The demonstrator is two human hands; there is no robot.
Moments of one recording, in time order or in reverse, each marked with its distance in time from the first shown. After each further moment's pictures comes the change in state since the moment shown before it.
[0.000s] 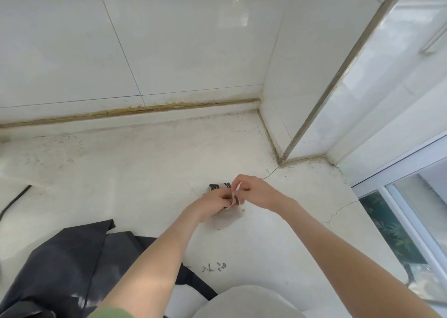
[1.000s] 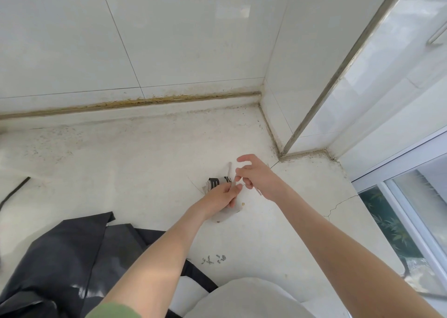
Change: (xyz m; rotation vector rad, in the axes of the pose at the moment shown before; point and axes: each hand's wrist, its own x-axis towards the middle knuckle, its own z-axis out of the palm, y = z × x) left_hand 0.002 -0.002 0.018 0.078 0.162 0.004; right_hand 0.009 -0.013 -0.003 0.533 0.151 0.111
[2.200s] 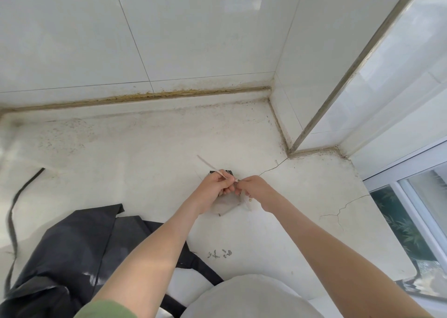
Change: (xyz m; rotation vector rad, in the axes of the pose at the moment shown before) left_hand -0.013 -0.003 -0.024 -0.485 0.127 0.037; right_hand 0.010 0.041 0.023 -0.240 -0.019 0.155
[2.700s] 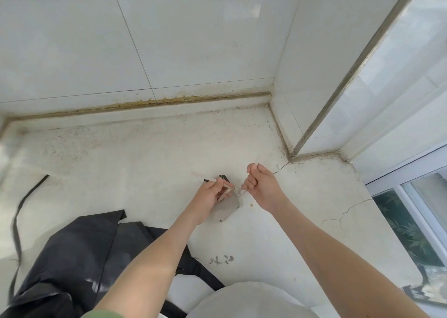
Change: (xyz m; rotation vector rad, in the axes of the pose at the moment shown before) left_hand -0.005 -0.012 -0.005 -0.156 0.076 0.006; right_hand 0.009 0.002 -0.007 0.905 -0.001 -0.214
